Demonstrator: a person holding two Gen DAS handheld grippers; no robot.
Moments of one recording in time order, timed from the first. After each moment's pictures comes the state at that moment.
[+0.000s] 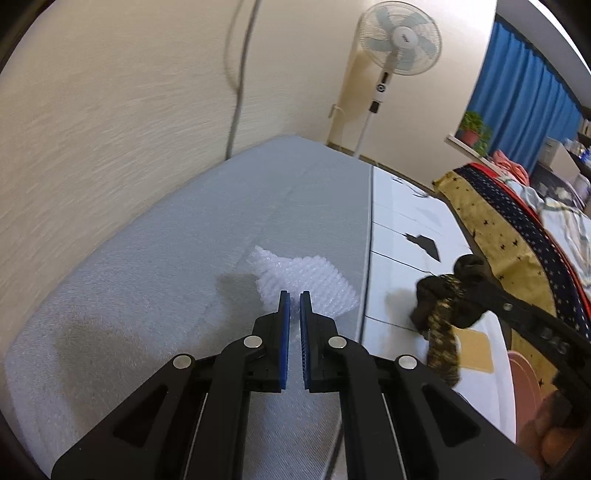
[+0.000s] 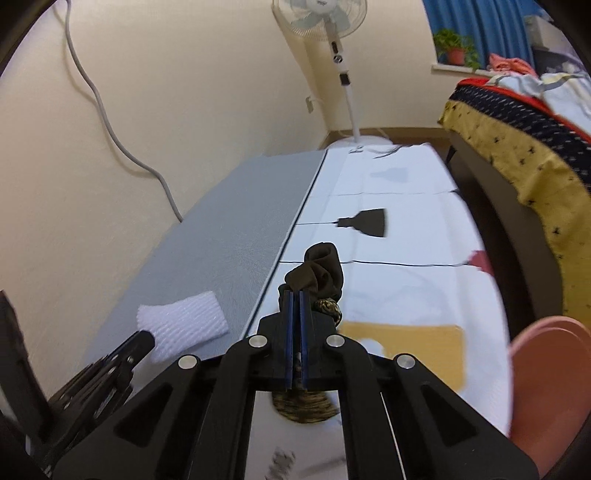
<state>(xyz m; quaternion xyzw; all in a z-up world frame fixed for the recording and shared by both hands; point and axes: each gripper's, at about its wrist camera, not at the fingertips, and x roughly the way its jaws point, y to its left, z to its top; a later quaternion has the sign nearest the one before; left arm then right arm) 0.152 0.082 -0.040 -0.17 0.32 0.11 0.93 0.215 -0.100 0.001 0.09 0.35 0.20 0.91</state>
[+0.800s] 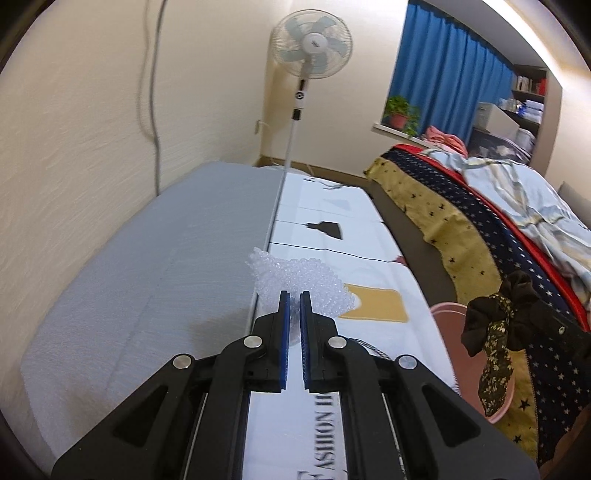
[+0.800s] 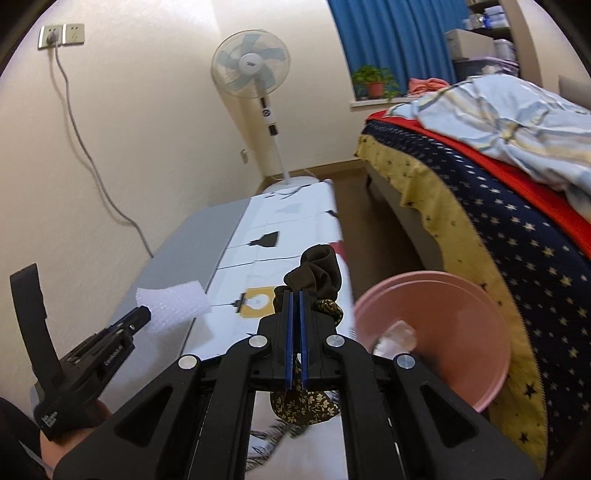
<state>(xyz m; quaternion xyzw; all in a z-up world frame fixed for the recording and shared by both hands) 0.096 0.000 0.005 -0.10 0.29 0.00 0.95 0.069 -0.224 0.041 0.13 0.28 0.07 0.95</state>
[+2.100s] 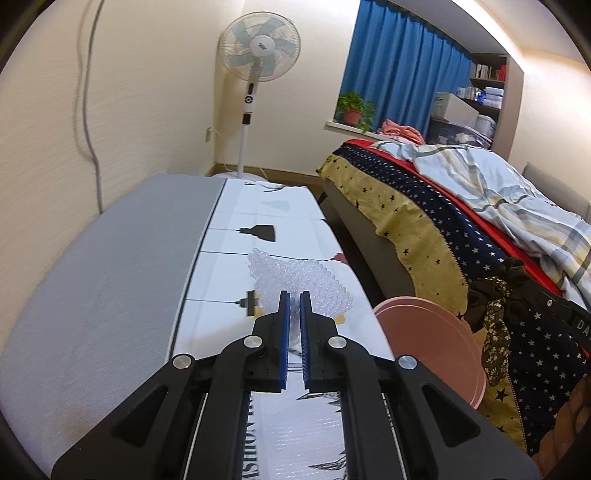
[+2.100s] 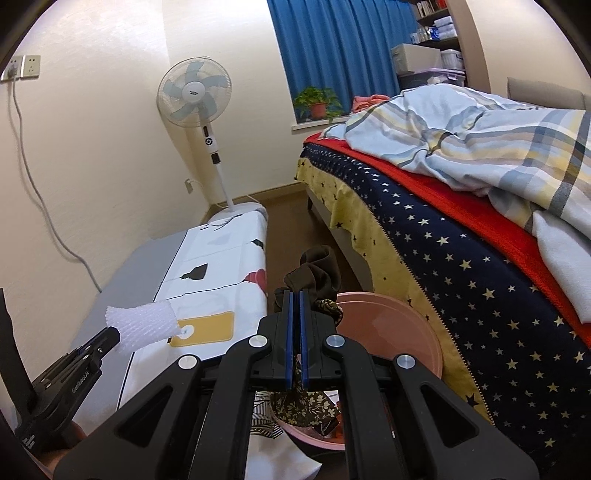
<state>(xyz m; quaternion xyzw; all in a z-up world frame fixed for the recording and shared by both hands) 0.104 -0.054 0.010 -0.07 0.28 -0.08 0.96 0.062 -0.287 0.045 0.14 0.25 -0.04 0.96</state>
